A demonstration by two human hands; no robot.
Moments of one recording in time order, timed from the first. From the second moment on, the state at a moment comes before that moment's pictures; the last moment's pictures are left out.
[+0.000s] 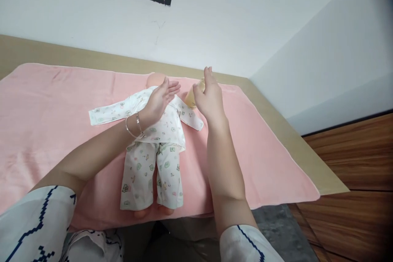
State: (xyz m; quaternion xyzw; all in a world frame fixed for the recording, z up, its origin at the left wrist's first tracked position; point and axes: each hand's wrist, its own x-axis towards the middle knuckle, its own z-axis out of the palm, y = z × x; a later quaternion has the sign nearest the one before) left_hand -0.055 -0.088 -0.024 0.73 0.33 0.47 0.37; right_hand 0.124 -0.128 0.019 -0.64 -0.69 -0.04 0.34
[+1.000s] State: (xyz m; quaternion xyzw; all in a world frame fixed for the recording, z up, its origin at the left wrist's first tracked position) left_hand -0.037 -0.061 0.004 0.67 0.31 0.42 0.53; right_hand 0.124 -0.111 -0.005 -0.71 -0.65 -0.10 0.25
